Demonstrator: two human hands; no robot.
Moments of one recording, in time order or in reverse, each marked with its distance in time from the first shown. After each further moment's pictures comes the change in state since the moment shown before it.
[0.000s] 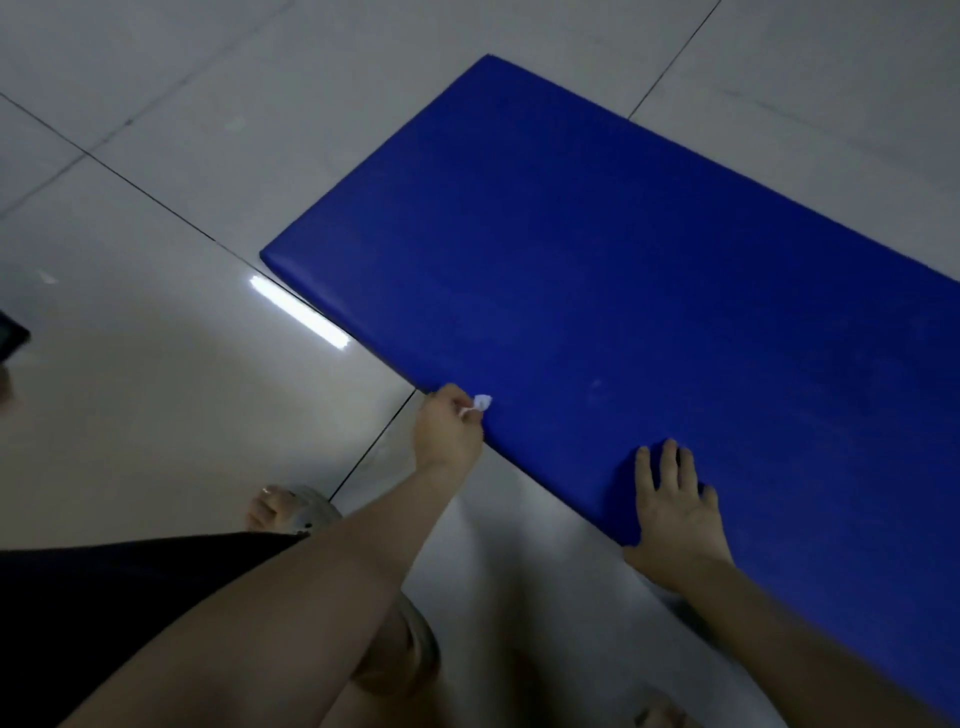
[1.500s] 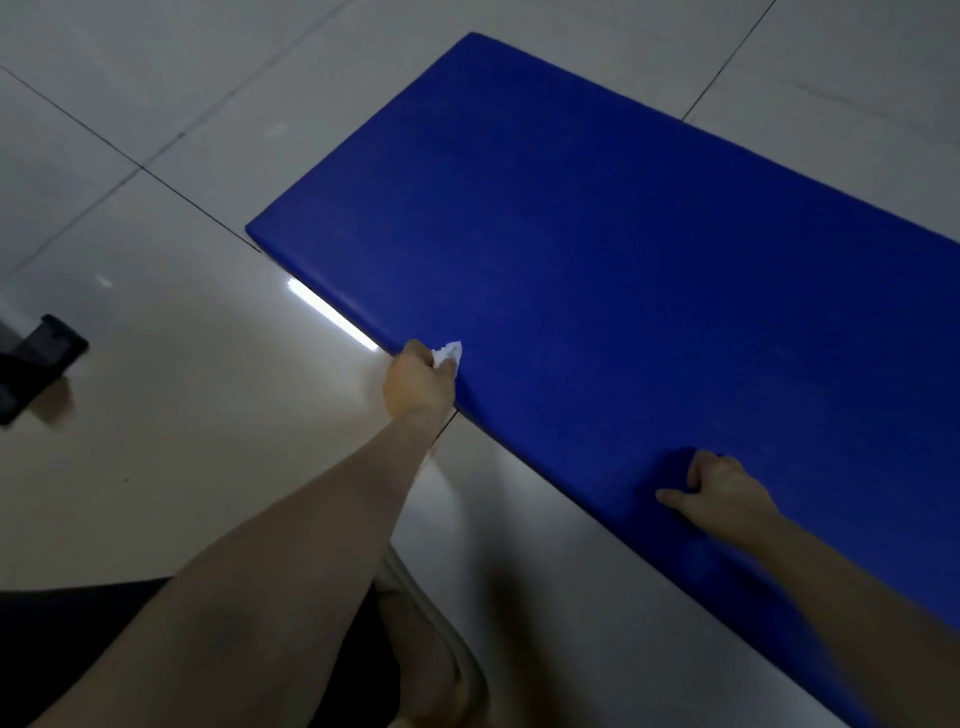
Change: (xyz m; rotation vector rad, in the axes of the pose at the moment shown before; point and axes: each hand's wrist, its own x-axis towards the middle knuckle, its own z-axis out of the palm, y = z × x) left_hand 0.091 0.001 -0.069 0.088 0.182 -0.132; right_hand 0.070 0.013 -0.020 0.660 -0.167 0.145
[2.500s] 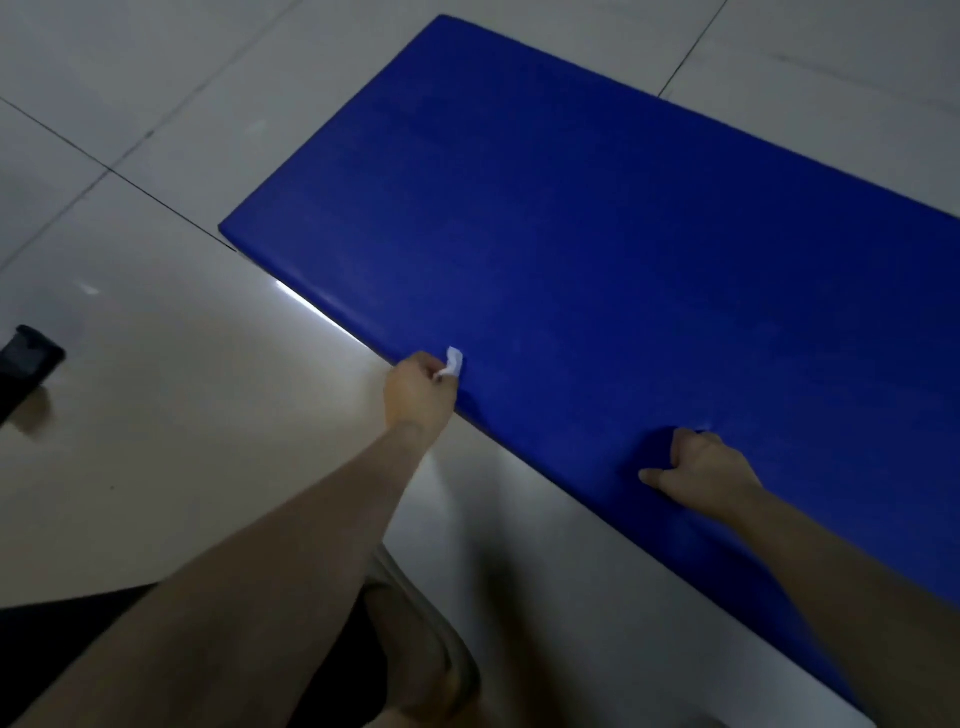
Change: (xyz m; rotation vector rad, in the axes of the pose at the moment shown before) left_hand -0.023 -0.004 0.009 0.073 -0.110 0.128; right_hand 0.003 -0.006 -0.004 -0.086 -0.001 0.009
